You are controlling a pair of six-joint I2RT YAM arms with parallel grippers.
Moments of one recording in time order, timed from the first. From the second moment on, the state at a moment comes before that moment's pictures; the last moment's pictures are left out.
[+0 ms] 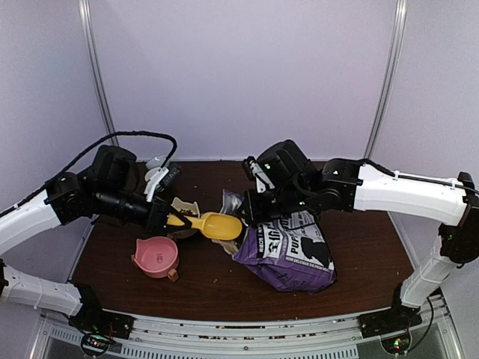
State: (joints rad) left arm -0.80 1.05 1.03 -0.64 0.42 -0.30; right arm 1.09 1.60 1.45 -0.55 0.06 0.69
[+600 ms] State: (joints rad) left arm -1.02 1.71 1.21 -0.24 0.11 -0.28; right arm 1.10 1.58 1.44 -0.56 0.11 0.70
